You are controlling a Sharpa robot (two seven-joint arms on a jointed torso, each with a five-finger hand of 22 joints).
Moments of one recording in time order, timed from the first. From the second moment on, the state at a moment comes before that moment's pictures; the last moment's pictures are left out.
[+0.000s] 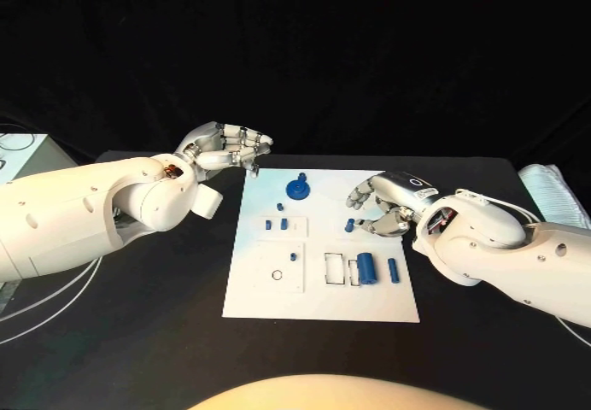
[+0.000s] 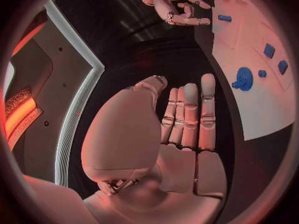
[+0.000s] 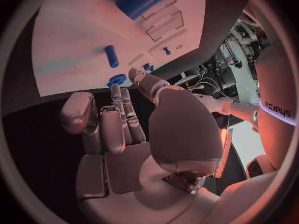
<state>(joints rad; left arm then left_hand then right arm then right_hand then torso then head) 1.25 -1.00 -0.03 1.57 -0.21 -0.23 0.27 1.49 -0.23 0.35 0.28 0.43 0.90 0.17 0.24 0.41 0.82 0.12 0.69 0.18 0.98 0.04 1.13 0.58 0.17 1.05 0.14 0.67 0.95 1.27 -0.80 -0.17 1.63 -1.53 -0.40 -0.16 1.25 -0.25 0.56 -0.08 0.13 0.96 0.15 0.18 0.29 1.01 0.09 0.25 0.07 1.46 0.01 1.38 1.18 0.12 1.38 0.11 1.14 1.08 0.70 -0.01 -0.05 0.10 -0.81</state>
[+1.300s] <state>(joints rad) 1.25 -1.00 -0.03 1.57 -0.22 -0.22 0.27 1.49 -0.23 0.35 0.28 0.43 0.90 0.17 0.24 0.41 0.82 0.12 0.69 0.19 0.98 0.04 1.13 0.58 0.17 1.05 0.14 0.67 0.95 1.25 -0.70 -0.18 1.51 -1.55 -0.28 -0.16 1.28 -0.21 0.58 -0.05 0.10 1.02 0.14 0.19 0.30 1.06 0.08 0.29 0.07 1.47 0.01 1.39 1.19 0.12 1.40 0.10 1.17 1.13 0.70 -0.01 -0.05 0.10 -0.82</state>
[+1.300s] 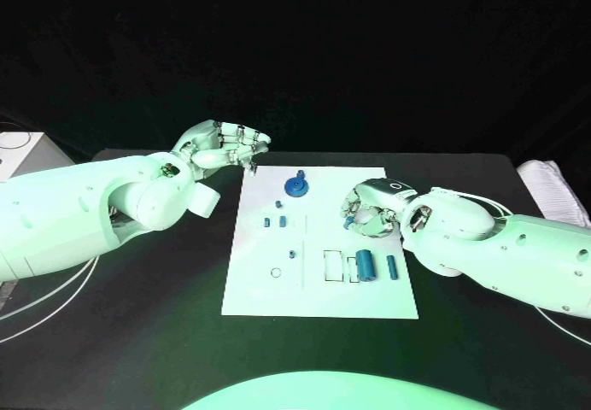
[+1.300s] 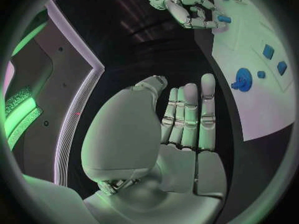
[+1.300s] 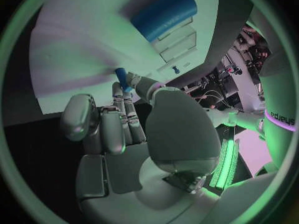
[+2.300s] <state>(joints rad) 1.25 -1.00 -0.03 1.57 -0.21 -0.21 0.27 1.49 -0.23 0.35 0.28 0.43 0.90 0.17 0.24 0.41 0.82 0.12 0.69 0.19 0.98 0.04 1.13 0.58 0.17 1.05 0.14 0.67 0.95 1.25 -0.73 -0.17 1.55 -1.56 -0.41 -0.18 1.27 -0.16 0.68 -0.07 0.04 1.10 0.11 0.26 0.33 1.17 0.09 0.28 0.09 1.47 -0.03 1.39 1.21 0.10 1.43 0.07 1.23 1.21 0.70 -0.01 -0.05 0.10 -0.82</state>
